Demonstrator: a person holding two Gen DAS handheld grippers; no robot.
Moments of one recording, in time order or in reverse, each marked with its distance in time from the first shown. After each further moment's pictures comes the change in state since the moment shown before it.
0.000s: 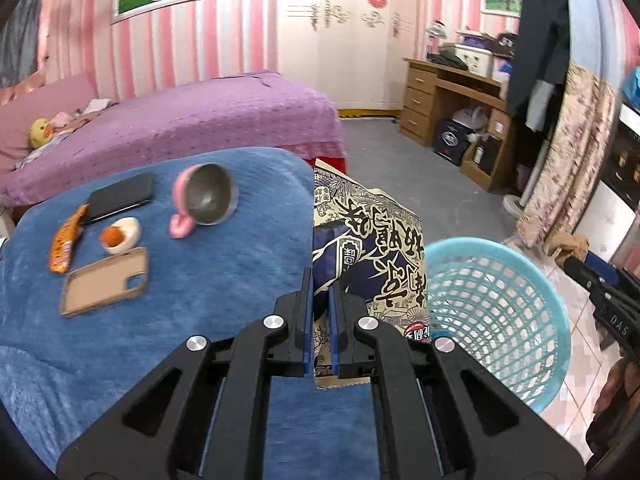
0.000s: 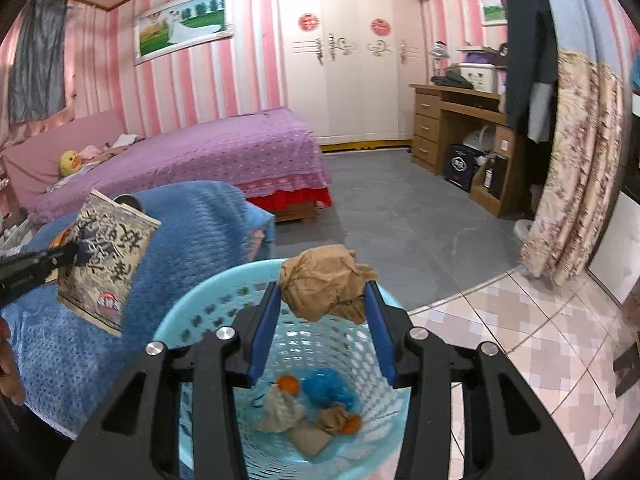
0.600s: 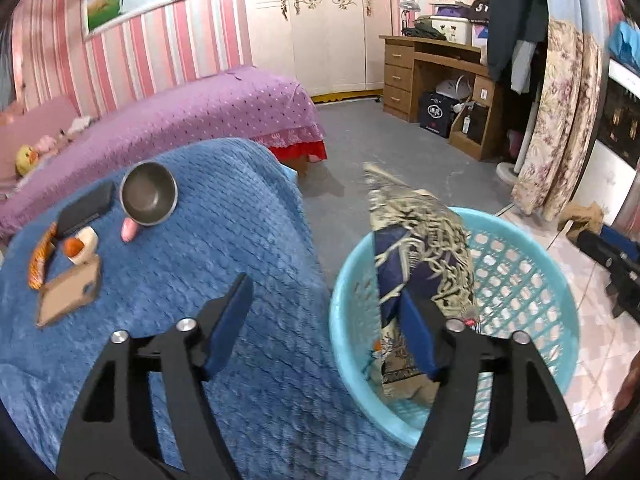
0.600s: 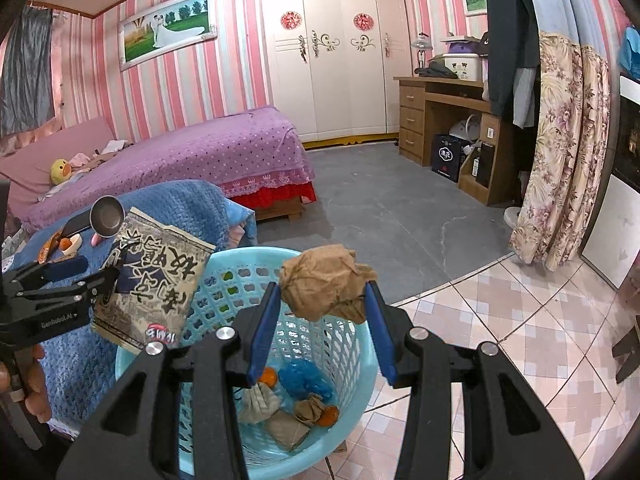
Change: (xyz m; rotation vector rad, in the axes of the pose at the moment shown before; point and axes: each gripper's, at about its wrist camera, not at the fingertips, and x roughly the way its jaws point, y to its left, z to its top) left arm 0.033 -0.058 -0.008 0.110 0.035 0.024; right arm 0.003 -0.026 -0.010 0.035 0.010 -0.020
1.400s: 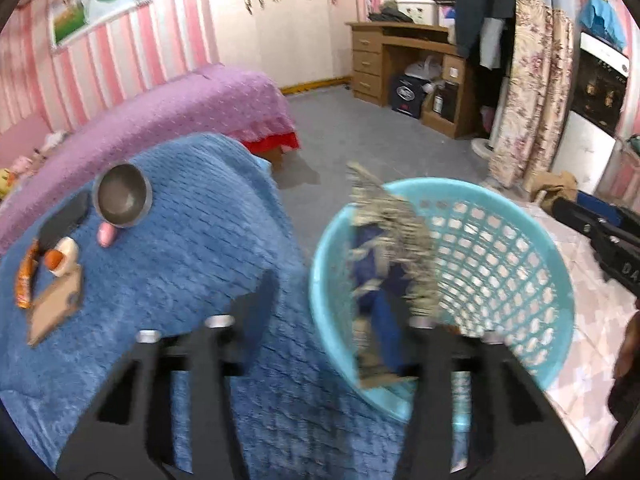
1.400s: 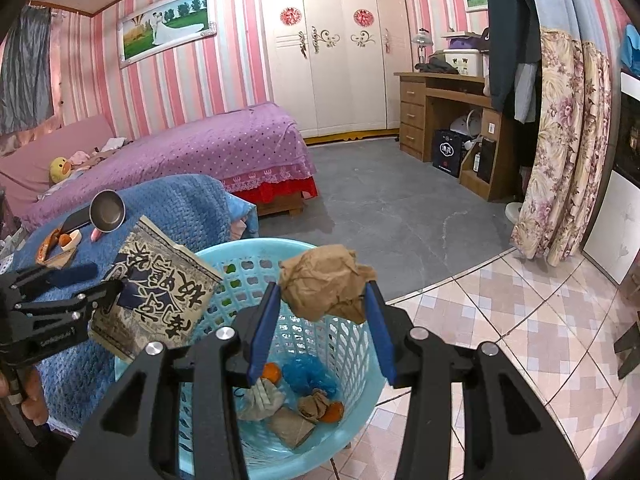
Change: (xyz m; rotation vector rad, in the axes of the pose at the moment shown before) left arm 0.004 -0.002 -0.008 0.078 0.049 -0.118; right arm 0.003 0.005 -0.006 0.004 0.016 0.001
